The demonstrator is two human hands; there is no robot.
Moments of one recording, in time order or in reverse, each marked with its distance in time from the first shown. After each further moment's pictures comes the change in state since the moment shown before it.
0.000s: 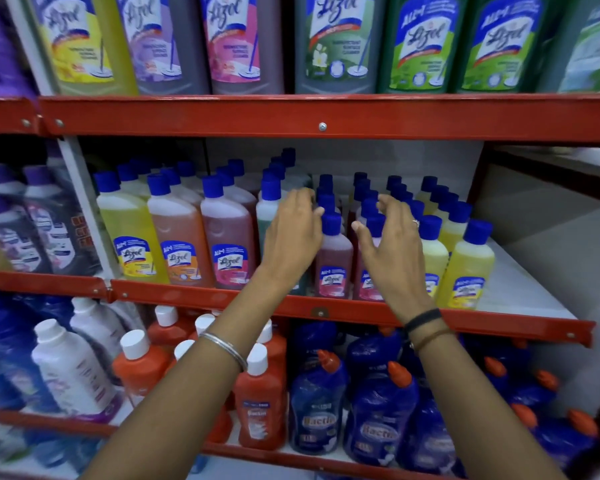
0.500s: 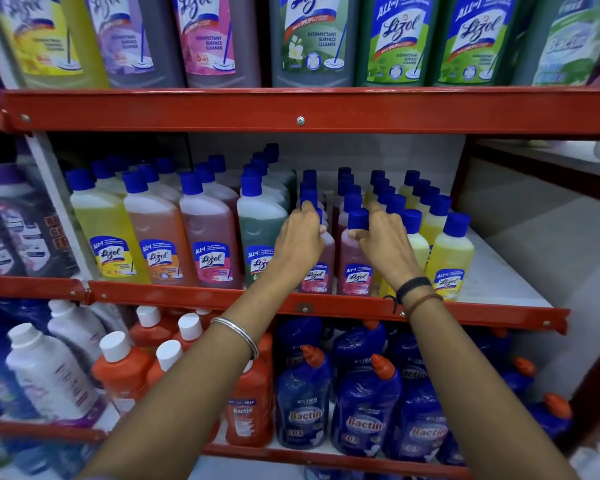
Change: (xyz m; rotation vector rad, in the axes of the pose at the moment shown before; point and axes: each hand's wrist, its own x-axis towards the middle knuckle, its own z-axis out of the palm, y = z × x) left_hand 0.002 0.015 0.036 0.048 -0.289 -0.142; right_hand 0.022 0.019 -0.004 -0.117 -0.259 0.102
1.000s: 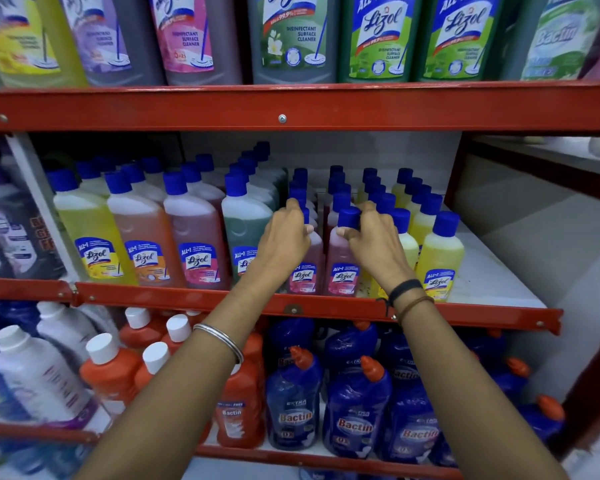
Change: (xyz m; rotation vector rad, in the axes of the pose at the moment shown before) left_hand 0.002 0.008 -0.003 0.003 -0.003 -0.064; right_hand 0.004 0.011 -0.001 0.063 0.000 0.004
